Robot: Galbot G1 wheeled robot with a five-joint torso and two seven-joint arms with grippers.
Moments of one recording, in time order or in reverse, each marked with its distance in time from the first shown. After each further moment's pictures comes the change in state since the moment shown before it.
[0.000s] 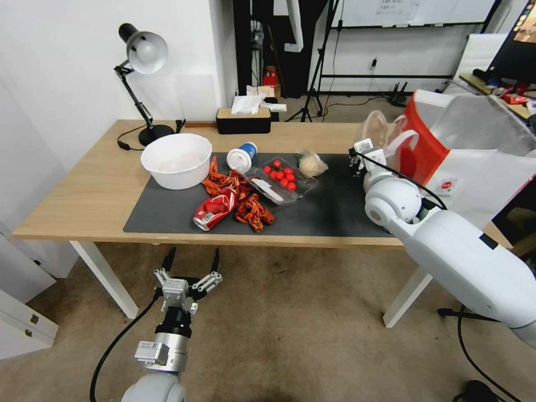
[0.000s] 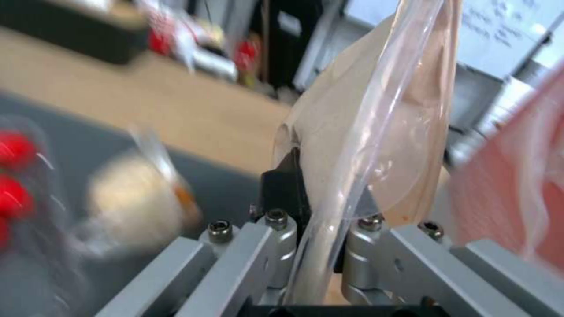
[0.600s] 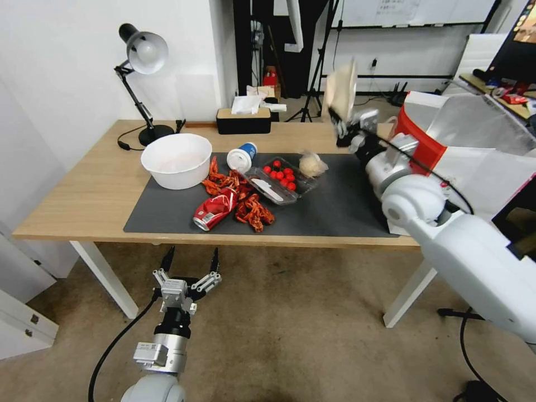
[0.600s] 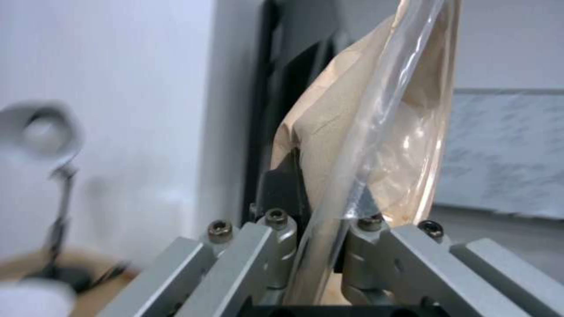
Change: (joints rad) left arm 0.001 -0.004 -0.005 -0.005 0.002 -0.003 -0.001; right arm -0.094 -0.034 0.250 0.168 0.029 0.445 -0.269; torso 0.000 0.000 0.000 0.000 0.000
